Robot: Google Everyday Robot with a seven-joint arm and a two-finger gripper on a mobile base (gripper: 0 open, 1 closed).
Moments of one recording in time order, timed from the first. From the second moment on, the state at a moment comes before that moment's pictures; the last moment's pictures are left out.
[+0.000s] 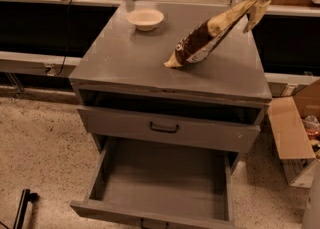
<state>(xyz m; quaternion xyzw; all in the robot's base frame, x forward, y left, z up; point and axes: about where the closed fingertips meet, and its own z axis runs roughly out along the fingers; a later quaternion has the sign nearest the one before) 0.717 -0.190 1.015 -0.83 0.32 -0.20 0.40</state>
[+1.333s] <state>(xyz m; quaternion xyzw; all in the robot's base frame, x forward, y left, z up) 0.692 -0.186 1.008 -0.87 0.28 -0.19 0.35</state>
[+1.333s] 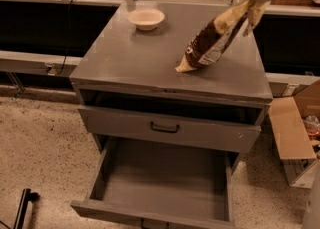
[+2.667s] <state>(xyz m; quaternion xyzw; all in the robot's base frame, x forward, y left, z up) 0.698 -0.213 1.009 -0.90 0.35 -0.23 0.13</state>
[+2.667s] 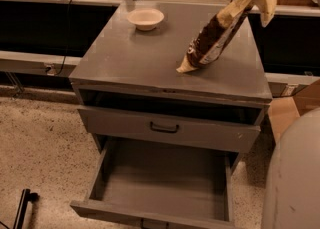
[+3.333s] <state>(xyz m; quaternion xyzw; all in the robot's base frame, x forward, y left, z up) 0.678 -0.276 1.043 -0.84 0.43 -0.25 0.20</state>
